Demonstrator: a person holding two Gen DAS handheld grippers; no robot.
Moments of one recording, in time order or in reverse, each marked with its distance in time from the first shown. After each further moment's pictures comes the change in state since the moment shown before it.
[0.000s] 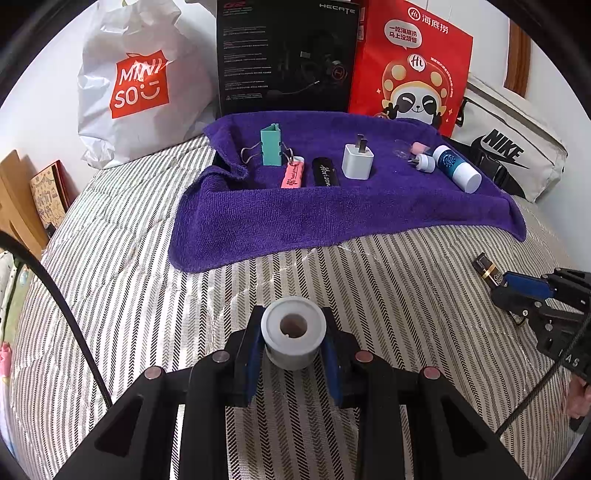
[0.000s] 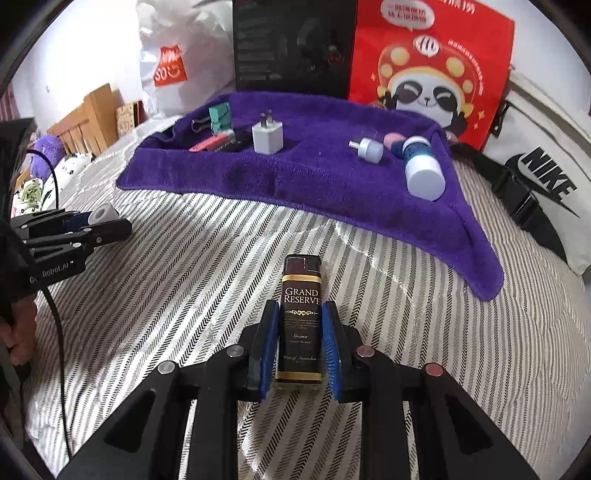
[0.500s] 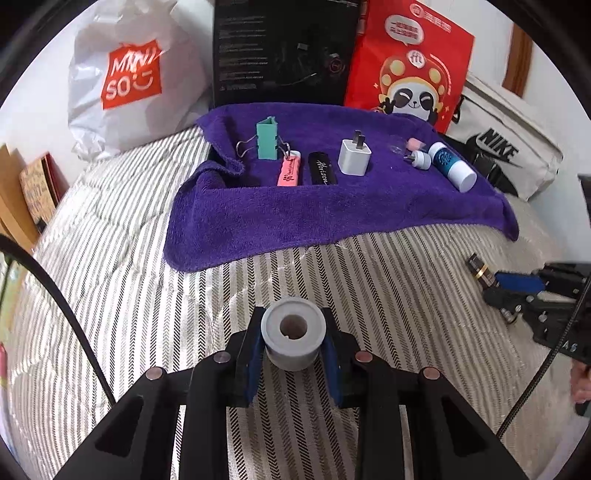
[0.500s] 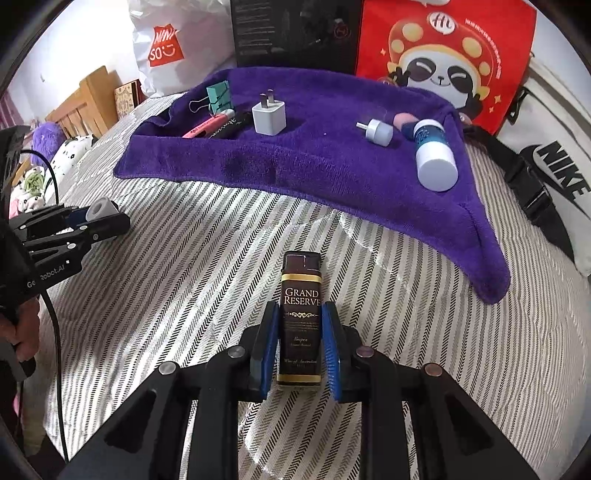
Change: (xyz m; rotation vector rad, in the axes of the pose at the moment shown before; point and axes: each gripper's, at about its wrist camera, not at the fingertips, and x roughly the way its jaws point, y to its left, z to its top) left arm 0.001 0.009 0.007 -0.031 0.056 -0.057; right arm 0.006 -0.003 0.015 0.002 0.124 0.041
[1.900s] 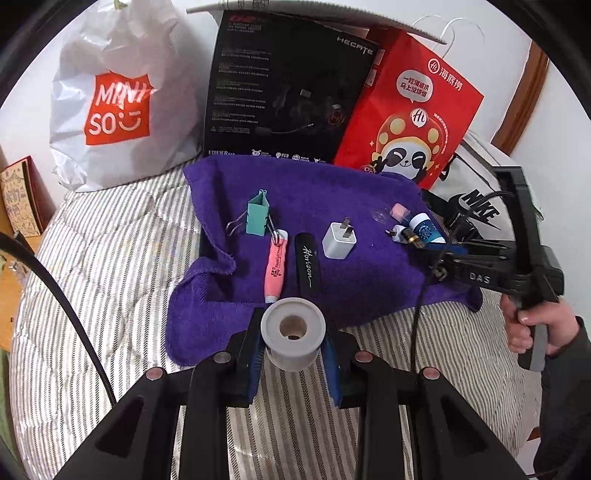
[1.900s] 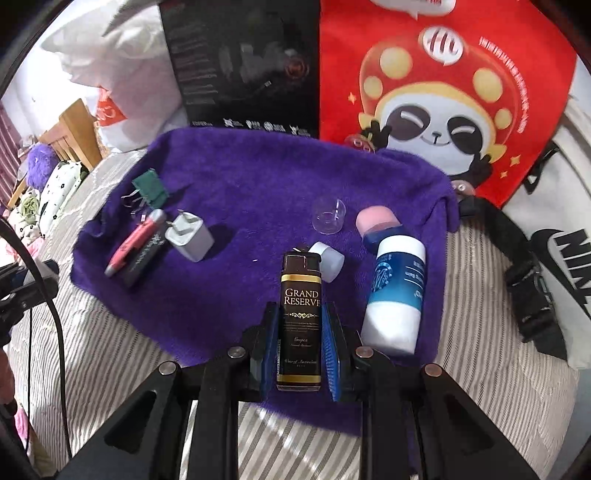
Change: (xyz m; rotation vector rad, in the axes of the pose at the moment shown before) left arm -0.015 0.013 0.074 -0.055 -0.023 -0.136; right arm 0.035 -0.063 0.124 0.012 -0.009 0.018
